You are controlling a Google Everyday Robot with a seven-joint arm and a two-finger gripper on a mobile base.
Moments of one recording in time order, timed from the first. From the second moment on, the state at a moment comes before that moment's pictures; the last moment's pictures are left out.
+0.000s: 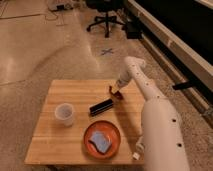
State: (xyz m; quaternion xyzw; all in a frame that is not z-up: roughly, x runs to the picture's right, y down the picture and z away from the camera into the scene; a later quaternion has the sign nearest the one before) arm 0.061 0.009 0.990 0.06 -0.36 -0.83 0.41
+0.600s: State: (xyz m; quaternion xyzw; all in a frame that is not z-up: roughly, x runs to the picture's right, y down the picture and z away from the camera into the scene) arm 0.019 0.018 0.977 0.09 -0.39 -0.83 0.39
